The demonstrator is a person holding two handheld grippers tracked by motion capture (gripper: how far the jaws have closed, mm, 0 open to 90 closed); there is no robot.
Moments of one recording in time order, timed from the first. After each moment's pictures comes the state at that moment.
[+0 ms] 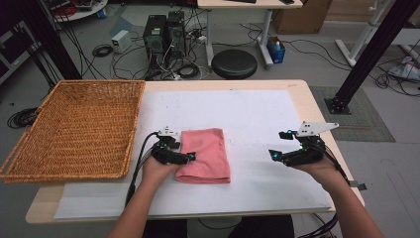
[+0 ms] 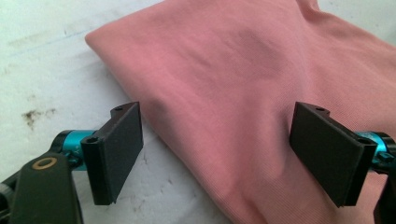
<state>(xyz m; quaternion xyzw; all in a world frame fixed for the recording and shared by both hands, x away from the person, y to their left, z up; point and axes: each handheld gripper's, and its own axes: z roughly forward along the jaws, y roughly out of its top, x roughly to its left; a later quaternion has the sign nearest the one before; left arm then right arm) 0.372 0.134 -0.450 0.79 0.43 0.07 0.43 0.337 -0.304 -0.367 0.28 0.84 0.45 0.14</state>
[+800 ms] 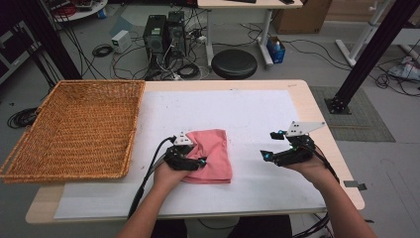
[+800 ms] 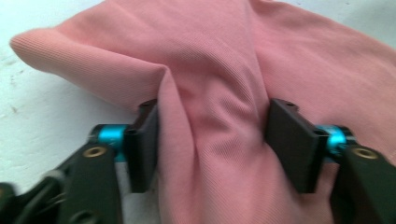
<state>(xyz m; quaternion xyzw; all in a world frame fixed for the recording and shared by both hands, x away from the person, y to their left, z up) 0.356 0.095 -0.452 0.83 0.35 0.10 0.43 0.344 -0.282 -0.373 0.26 0.85 0.45 0.13</state>
